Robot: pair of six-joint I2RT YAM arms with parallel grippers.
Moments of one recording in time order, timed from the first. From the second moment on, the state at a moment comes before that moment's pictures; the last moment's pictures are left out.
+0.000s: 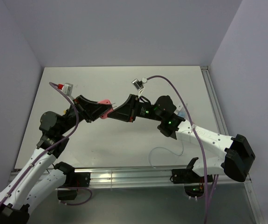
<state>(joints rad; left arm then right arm) -0.46 0.71 0.66 0.41 0.55 -1.06 0.86 1.26 0.88 0.62 -0.55 1.04</state>
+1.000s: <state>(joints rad) -0.10 1.00 1.12 -0.74 -0.03 -0.57 0.67 1.79 1.24 0.08 -0.51 1.09</state>
